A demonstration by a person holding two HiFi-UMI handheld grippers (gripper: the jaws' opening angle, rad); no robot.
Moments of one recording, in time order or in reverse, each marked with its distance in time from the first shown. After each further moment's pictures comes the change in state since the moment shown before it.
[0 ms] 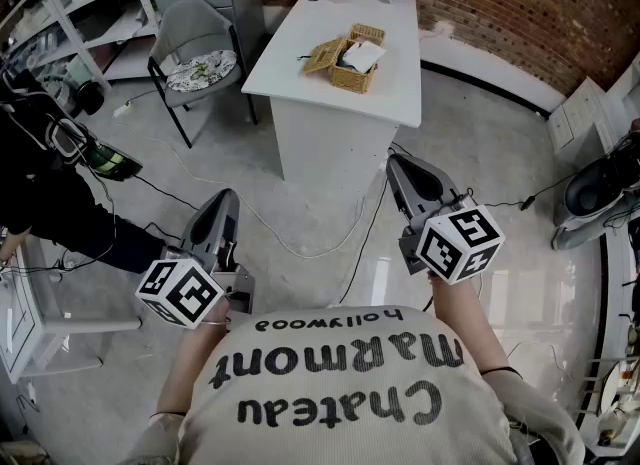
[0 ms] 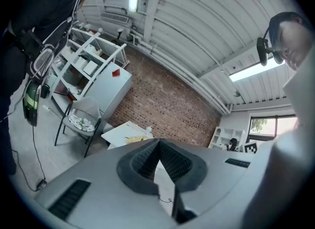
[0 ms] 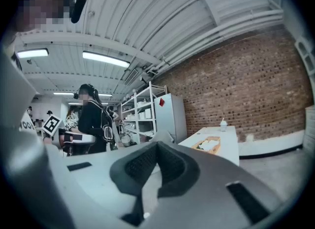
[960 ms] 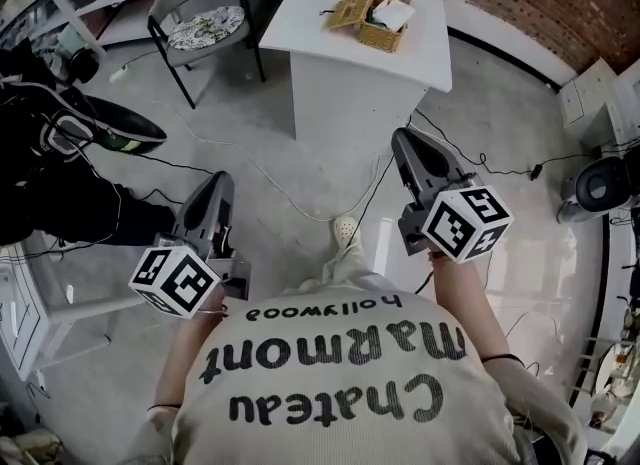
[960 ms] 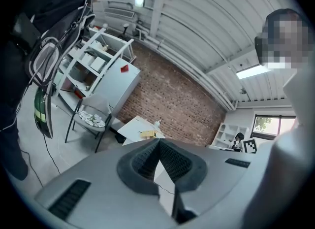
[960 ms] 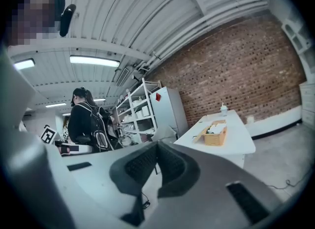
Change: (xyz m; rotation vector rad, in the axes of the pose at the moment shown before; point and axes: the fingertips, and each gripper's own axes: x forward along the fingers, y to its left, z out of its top) left arm -0.031 0.095 0.000 -0.028 0.083 0.065; right arm 0.068 0.048 -0.045 0.158 0.030 -0.027
